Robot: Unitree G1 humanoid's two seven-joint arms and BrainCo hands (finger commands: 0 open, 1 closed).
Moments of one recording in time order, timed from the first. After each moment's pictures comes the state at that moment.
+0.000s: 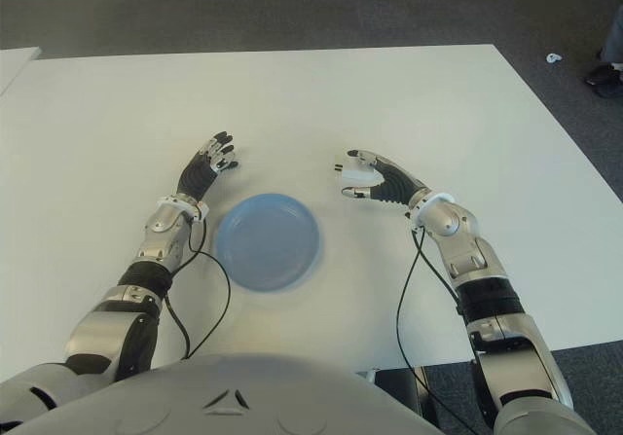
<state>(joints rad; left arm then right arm) -0.34 0.11 0.07 0.86 -0.14 -0.35 -0.30 -0.15 -0.60 0.16 0.24 -0.27 -0.19 0.36</state>
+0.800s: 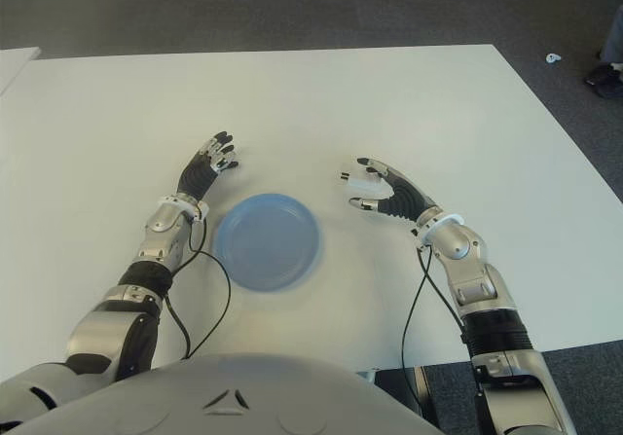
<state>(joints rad) -0.34 0.10 0.07 0.86 -0.14 -0.35 -0.30 0.00 -0.54 0.07 0.11 -0.23 -0.19 0.28</state>
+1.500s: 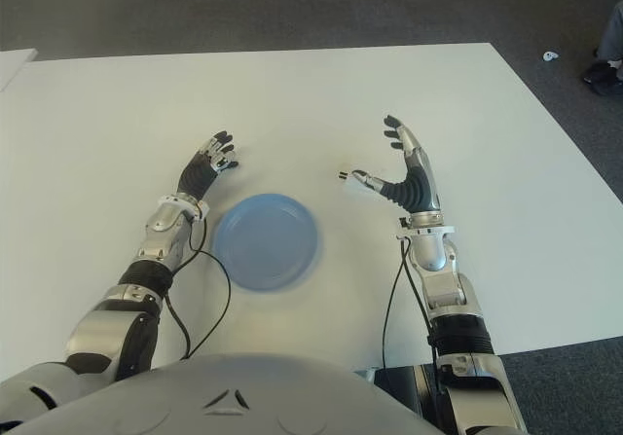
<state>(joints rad) -0.35 0.10 0.07 0.87 -0.14 -0.34 -0.29 -0.04 -0.34 -0.02 0.20 -0.35 -0.57 -0.26</state>
